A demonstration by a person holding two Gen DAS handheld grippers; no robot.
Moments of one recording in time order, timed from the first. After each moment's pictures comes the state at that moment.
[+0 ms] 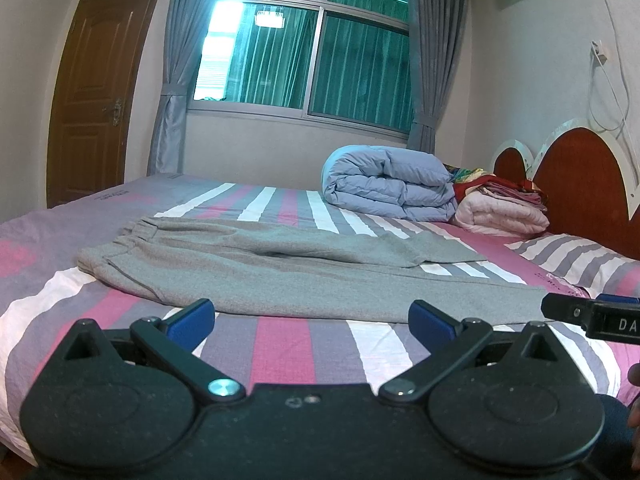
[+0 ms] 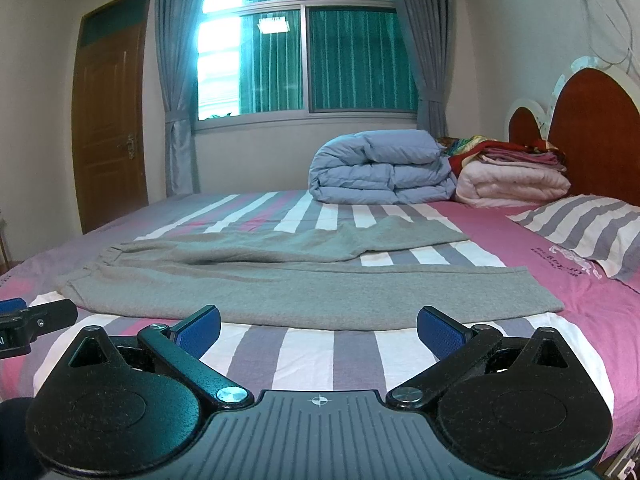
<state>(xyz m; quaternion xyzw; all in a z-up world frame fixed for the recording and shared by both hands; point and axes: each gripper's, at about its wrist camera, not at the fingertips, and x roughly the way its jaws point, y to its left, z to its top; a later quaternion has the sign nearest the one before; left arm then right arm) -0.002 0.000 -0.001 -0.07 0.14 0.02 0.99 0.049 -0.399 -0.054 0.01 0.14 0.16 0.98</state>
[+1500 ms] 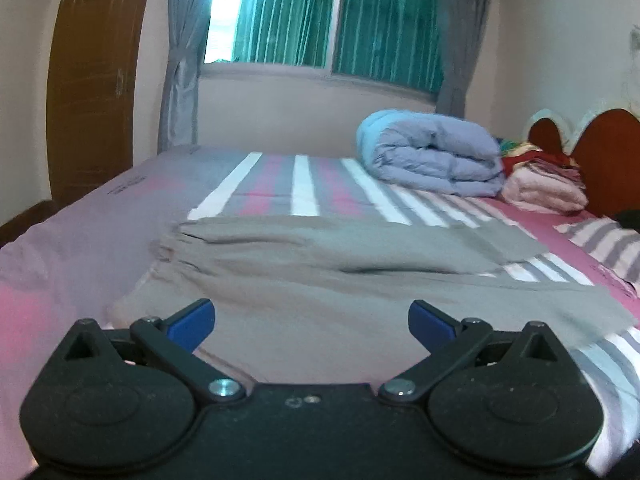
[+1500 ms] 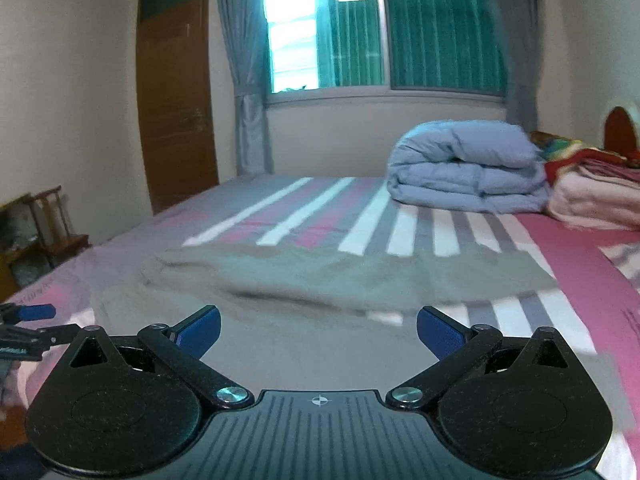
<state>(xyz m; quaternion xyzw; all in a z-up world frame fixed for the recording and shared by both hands) 0.136 0.172 0.027 -0.05 0.23 0.02 0.97 0.210 -0.360 0.036 -0.02 0.19 0.29 0.94</state>
